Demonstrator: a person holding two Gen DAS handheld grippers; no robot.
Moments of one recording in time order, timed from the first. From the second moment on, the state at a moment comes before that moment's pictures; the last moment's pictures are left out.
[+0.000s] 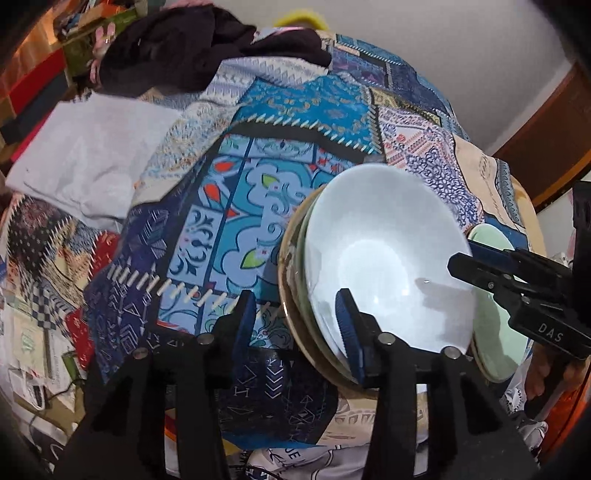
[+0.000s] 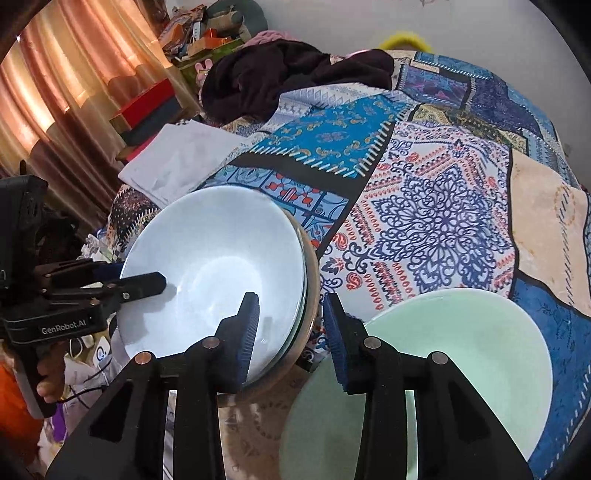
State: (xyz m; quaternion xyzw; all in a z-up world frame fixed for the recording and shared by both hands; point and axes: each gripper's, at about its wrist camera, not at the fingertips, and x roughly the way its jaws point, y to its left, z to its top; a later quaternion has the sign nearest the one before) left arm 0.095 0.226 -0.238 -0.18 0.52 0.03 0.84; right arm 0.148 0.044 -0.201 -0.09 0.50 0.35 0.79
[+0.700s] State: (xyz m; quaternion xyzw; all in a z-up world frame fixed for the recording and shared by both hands) left arm 0.105 0.221 -0.259 -0.20 0.53 0.01 0.82; right arm 0.154 0.056 -0.226 -0.08 0.53 0.36 0.76
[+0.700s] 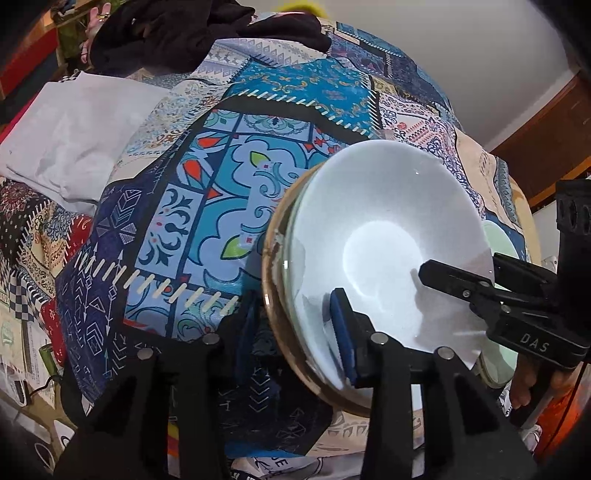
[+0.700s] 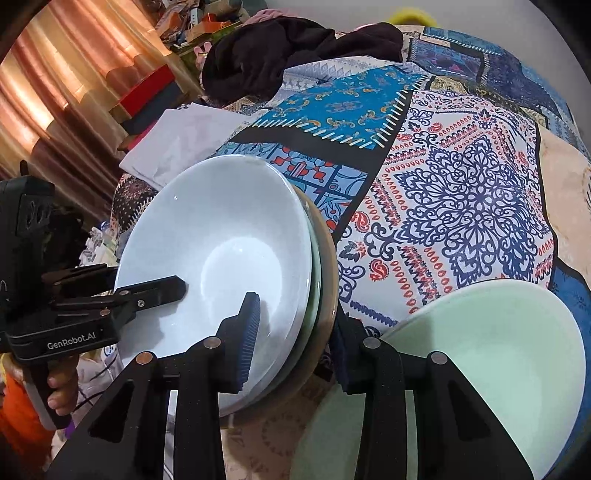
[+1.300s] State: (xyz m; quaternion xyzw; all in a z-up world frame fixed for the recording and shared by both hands) left arm 0.111 0.208 -0.245 -0.21 0.53 0.05 0.82; right arm 0.156 0.047 -0.216 -0.04 0.54 0.35 0.77
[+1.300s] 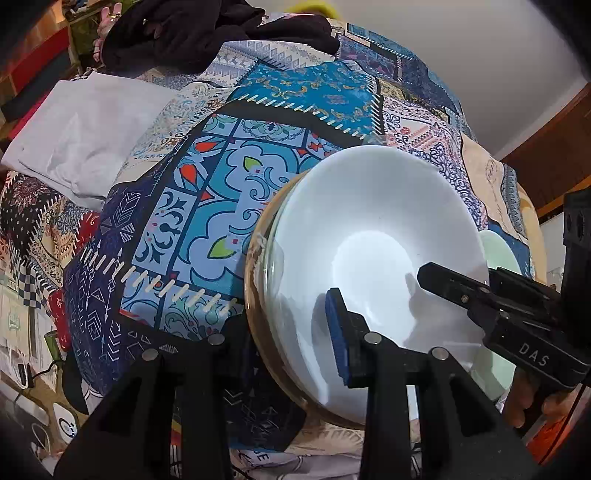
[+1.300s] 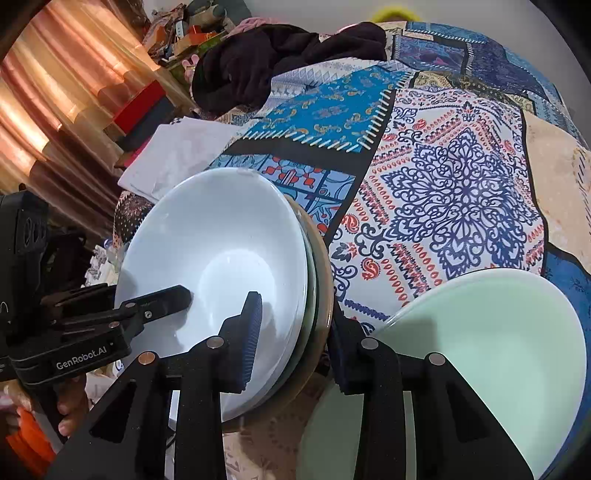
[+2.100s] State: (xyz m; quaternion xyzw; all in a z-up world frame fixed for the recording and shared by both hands) left arm 0.106 0.171 -0.165 -0.17 0.46 0.03 0.87; right arm 0.148 0.004 -0.154 -0.01 0.47 0.35 0.81
